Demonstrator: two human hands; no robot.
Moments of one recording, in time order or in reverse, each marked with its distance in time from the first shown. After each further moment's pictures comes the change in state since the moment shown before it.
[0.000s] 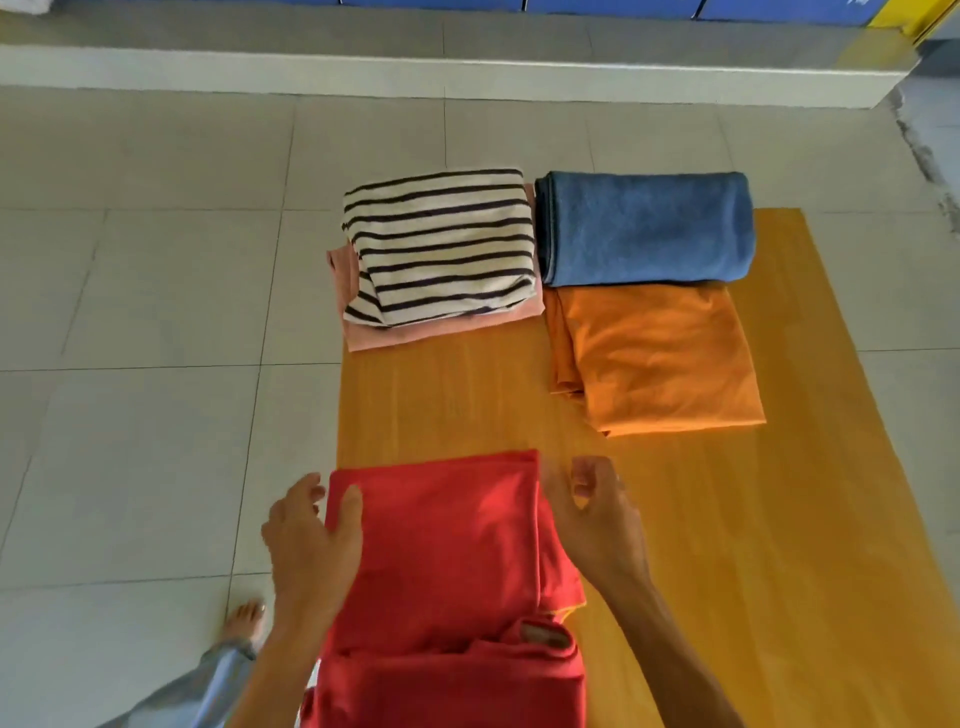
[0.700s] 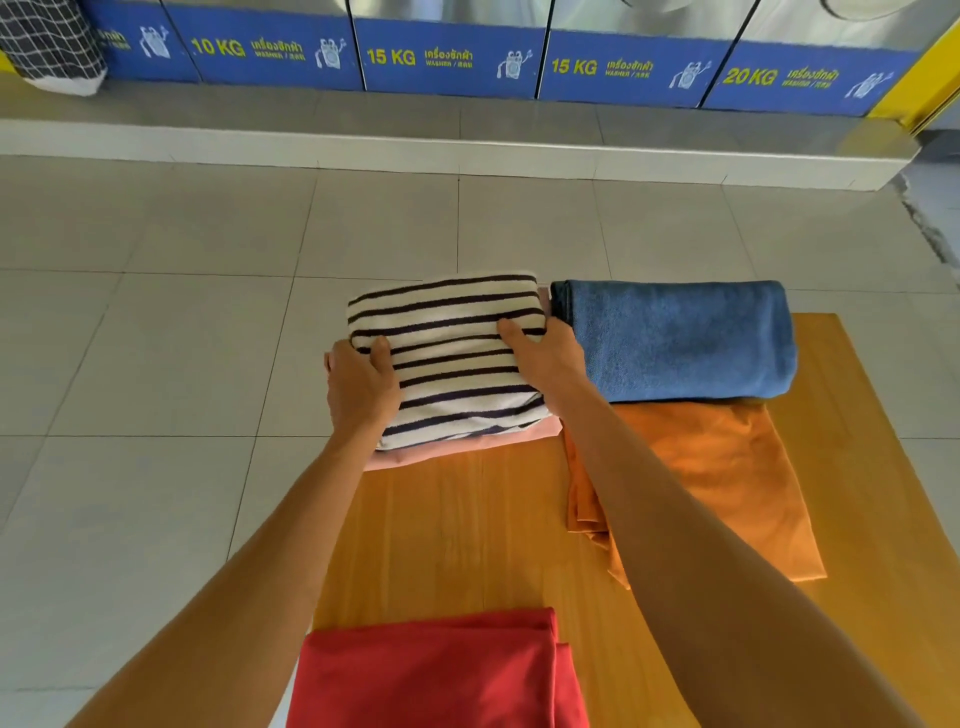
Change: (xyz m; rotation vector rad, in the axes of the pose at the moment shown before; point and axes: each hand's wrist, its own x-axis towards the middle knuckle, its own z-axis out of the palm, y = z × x) left_hand 0.228 0.186 0.061 -0.148 0.091 0.116; right_hand 0.253 -0.196 0.035 0.247 -0.094 -0.103
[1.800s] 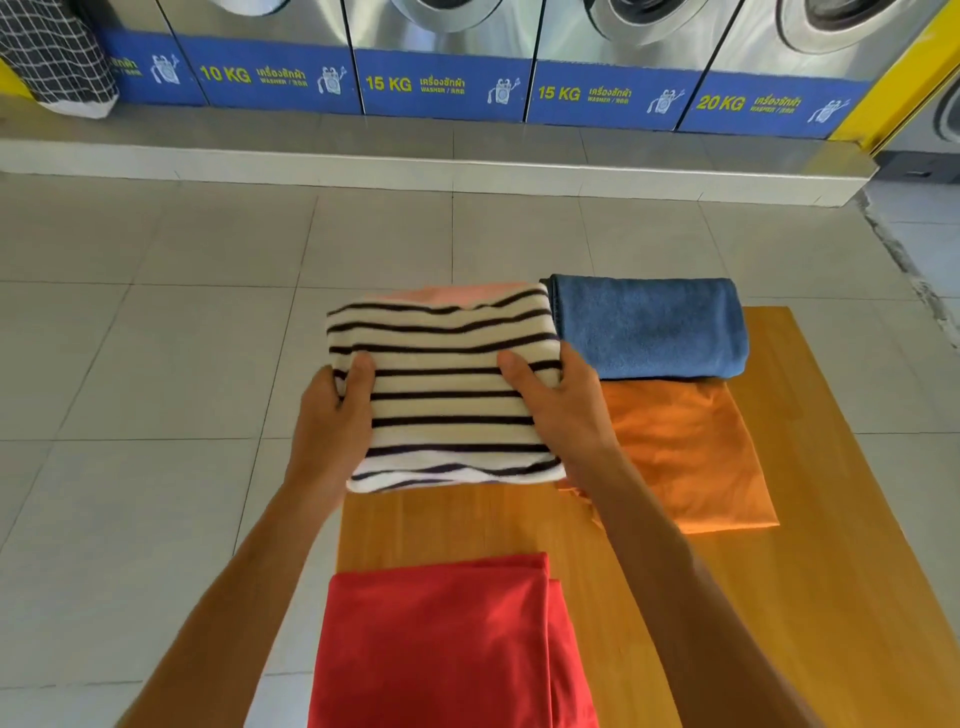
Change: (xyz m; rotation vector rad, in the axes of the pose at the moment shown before) left_hand -0.103 -0.003 -0.101 -0.385 -0.158 0.077; right_hand -0.159 -0.008 -0.045 0.205 -0.068 -0.179
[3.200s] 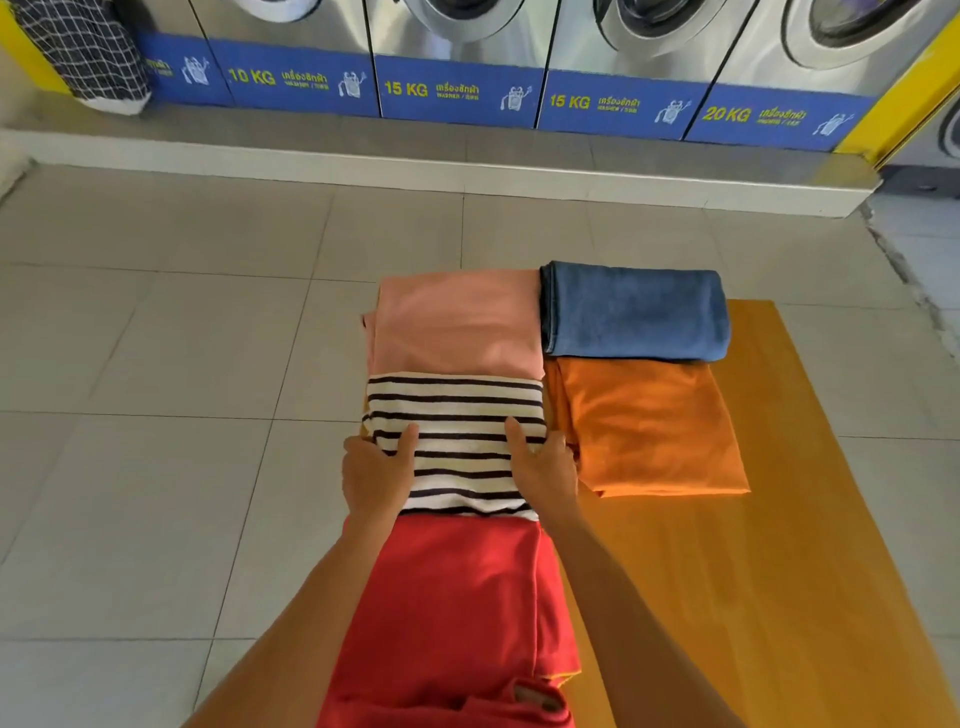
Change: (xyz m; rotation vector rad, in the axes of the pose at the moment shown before) left_hand -0.064 -0.080 0.028 0.328 0.126 -0.320; right_hand -0.050 0.104 0.018 -0.325 0.090 0.348
